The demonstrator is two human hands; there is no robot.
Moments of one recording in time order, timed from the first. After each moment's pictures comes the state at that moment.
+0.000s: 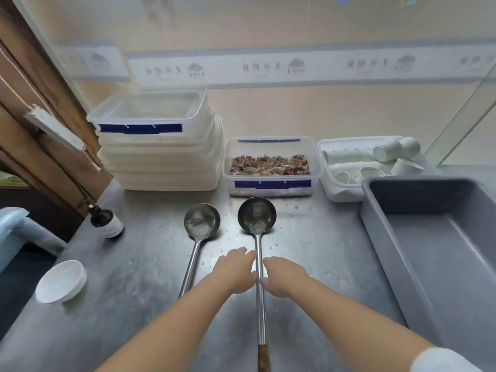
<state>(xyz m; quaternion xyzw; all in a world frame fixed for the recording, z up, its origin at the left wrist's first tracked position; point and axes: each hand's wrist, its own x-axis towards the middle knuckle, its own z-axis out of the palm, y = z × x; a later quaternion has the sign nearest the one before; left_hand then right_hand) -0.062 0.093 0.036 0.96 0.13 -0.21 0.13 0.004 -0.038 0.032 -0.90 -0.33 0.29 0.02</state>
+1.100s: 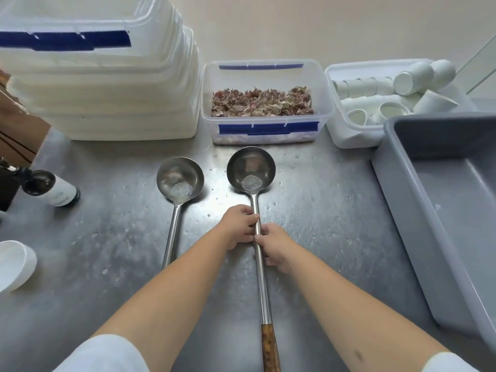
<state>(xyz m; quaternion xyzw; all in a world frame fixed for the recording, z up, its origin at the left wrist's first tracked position) 0.006 0.119 -0.067 0.60 0.38 -0.19 0.68 0.020 -0.007 -0.069 -0.73 0.08 0.48 0.48</state>
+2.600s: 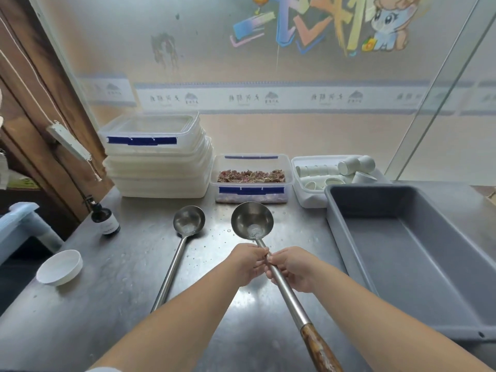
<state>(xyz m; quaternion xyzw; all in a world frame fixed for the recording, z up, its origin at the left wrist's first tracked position) -0.082 -0.029 0.084 0.51 0.33 -0.06 0.79 -0.031 -0.164 0.114 -0.63 0.00 0.51 0.59</state>
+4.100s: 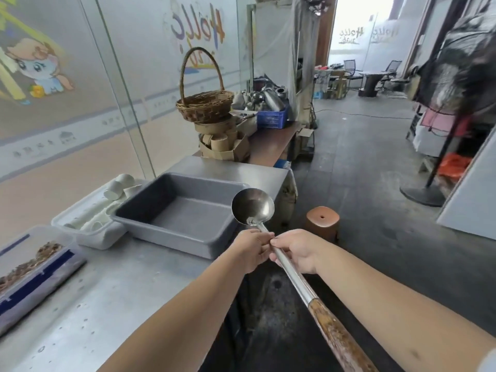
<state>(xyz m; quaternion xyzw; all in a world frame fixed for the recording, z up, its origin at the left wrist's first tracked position) -0.199 -0.305 0.157 0.59 -0.08 -0.46 0.66 -0.307 -0.394 0.188 -0.53 0.32 0.03 0.78</state>
